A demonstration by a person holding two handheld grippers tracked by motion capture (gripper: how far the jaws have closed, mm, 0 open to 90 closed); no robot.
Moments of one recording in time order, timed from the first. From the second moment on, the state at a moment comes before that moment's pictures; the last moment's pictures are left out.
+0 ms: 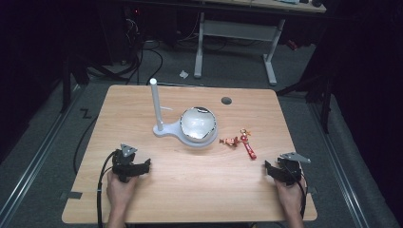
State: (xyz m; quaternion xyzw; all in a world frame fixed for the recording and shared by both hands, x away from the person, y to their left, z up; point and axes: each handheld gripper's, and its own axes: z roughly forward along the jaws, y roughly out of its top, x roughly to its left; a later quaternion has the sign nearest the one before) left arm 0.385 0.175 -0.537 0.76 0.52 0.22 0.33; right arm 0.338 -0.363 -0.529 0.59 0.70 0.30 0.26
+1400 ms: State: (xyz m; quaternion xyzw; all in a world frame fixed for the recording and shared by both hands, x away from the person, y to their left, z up) left arm 0.385 0.175 -0.537 0.76 0.52 0.22 0.33; right arm 0.355 -0.341 -0.501 0.55 0.71 0.38 0.22
